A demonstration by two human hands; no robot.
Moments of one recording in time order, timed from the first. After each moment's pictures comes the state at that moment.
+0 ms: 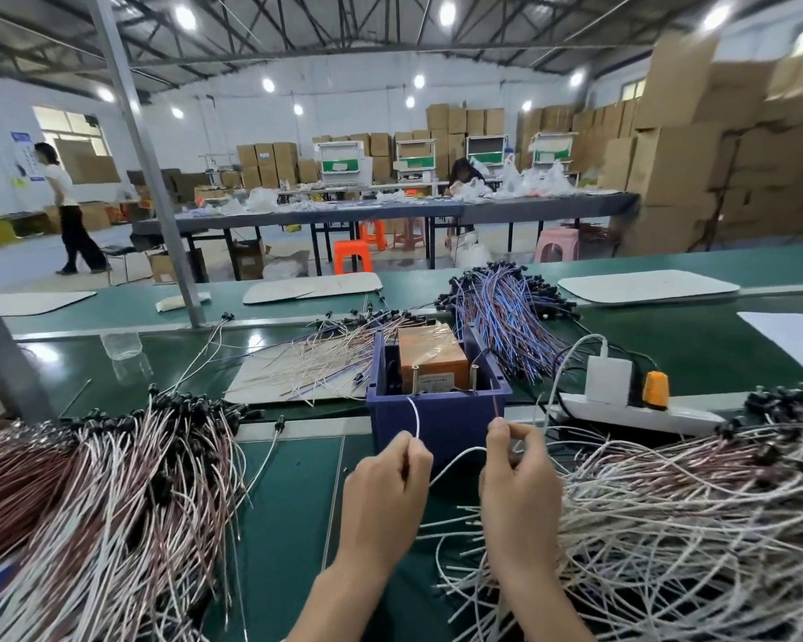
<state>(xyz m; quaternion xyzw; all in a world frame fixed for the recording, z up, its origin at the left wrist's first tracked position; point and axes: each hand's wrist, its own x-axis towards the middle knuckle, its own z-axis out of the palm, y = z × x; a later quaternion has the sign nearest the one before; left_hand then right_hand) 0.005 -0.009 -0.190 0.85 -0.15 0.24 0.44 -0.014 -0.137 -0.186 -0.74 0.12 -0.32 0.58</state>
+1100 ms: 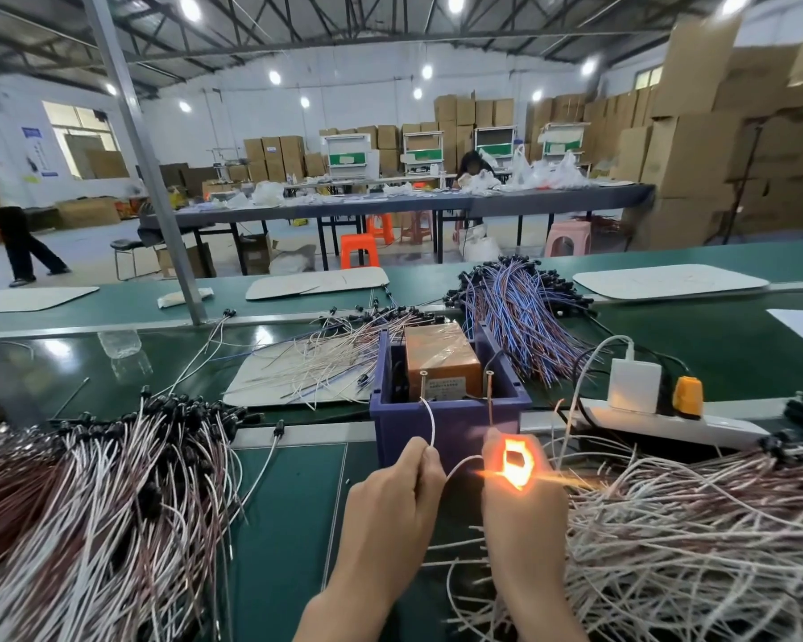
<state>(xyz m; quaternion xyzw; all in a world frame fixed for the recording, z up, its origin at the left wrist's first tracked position) 0.020 -0.006 -0.202 0.88 -0.19 0.26 0.36 0.004 -0.131 -0.192 -0.75 0.13 -0.29 0.59</state>
